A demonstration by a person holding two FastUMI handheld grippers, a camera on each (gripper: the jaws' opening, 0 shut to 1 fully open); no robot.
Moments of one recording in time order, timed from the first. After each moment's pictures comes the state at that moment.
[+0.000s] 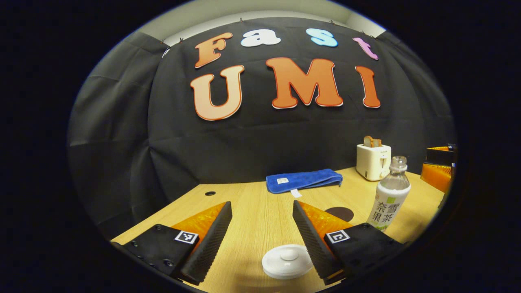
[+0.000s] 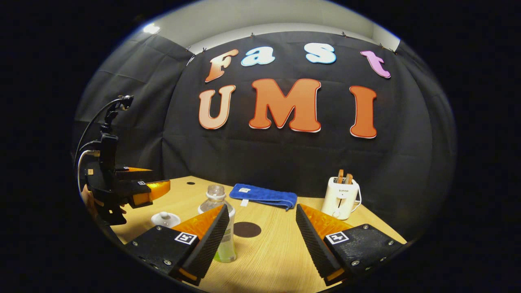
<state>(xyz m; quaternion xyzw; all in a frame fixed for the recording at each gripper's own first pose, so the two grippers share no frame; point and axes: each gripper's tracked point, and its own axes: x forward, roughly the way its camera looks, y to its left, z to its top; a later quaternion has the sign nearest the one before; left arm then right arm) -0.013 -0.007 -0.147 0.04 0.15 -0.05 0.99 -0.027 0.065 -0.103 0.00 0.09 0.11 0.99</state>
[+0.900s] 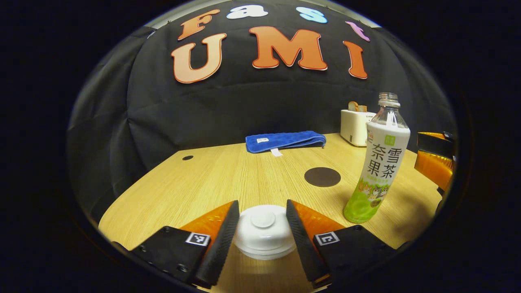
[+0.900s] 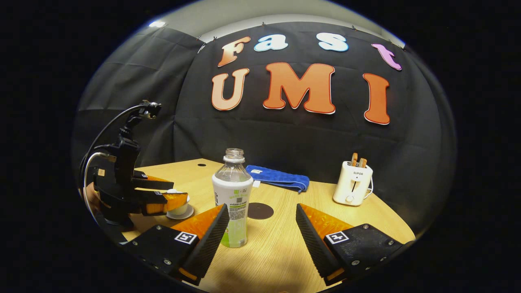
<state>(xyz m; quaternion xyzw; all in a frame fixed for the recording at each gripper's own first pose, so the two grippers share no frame) -0.045 -0.041 -0.234 0.03 0.27 -0.10 0.96 -0.042 0.081 -0.142 -0.02 0.13 0.14 0.98</state>
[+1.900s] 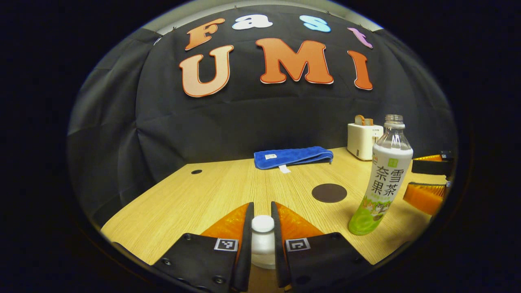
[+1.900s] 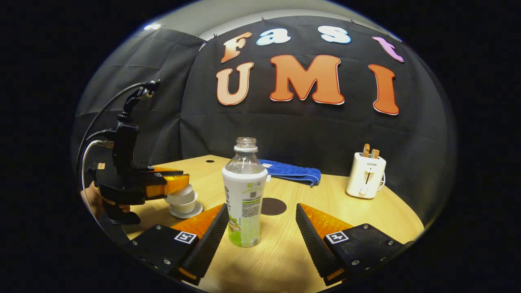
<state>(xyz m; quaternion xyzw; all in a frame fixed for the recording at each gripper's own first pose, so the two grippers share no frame) -0.026 -0.026 -0.194 0.03 0.20 -0.07 0.98 -0.038 0.110 -0.164 0.00 0.16 0.18 0.97</state>
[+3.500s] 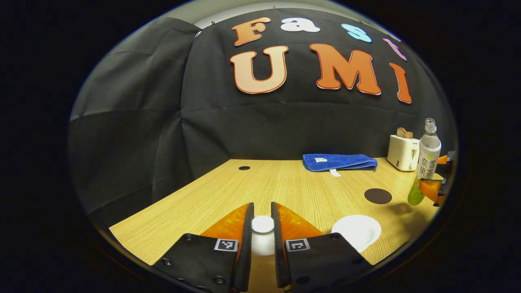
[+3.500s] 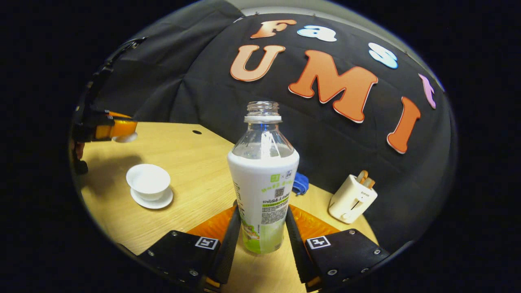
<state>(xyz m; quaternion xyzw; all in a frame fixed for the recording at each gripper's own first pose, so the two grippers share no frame) -0.032 0.113 -0.201 0.00 0.20 0.05 0.98 0.015 0.123 -0.166 -0.23 0.16 0.13 0.95</state>
